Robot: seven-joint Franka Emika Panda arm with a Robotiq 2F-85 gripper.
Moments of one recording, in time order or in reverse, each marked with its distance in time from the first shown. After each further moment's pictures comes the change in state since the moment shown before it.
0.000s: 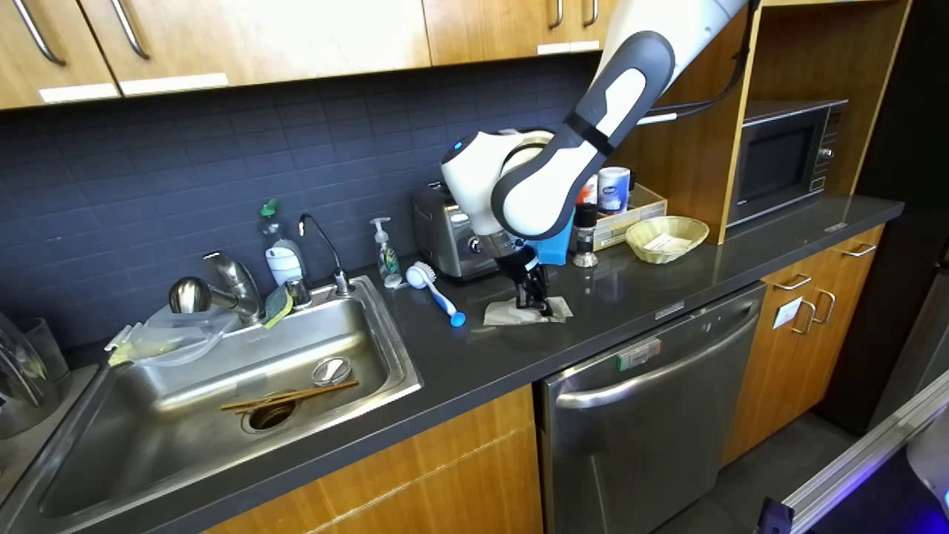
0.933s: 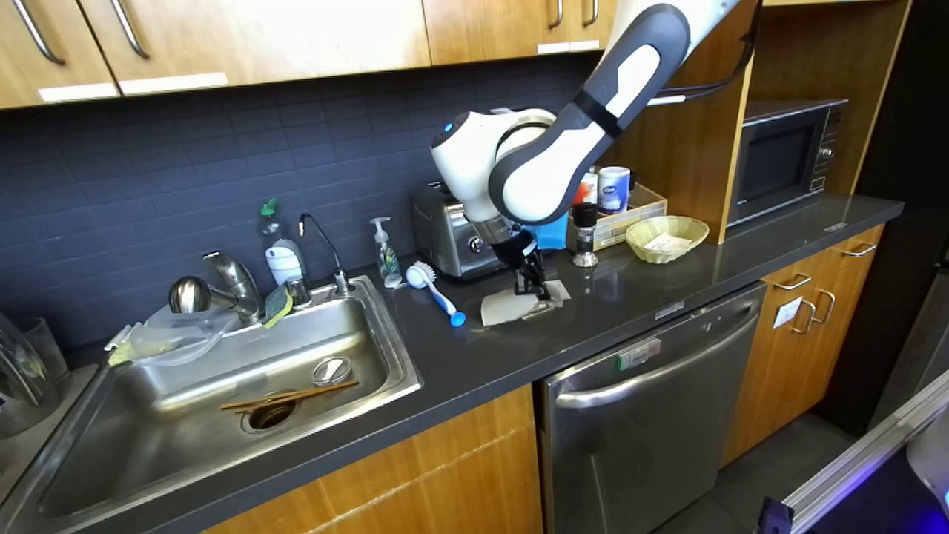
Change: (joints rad) arm 0.026 -0.056 0.005 -0.002 -0.053 -0.055 0.000
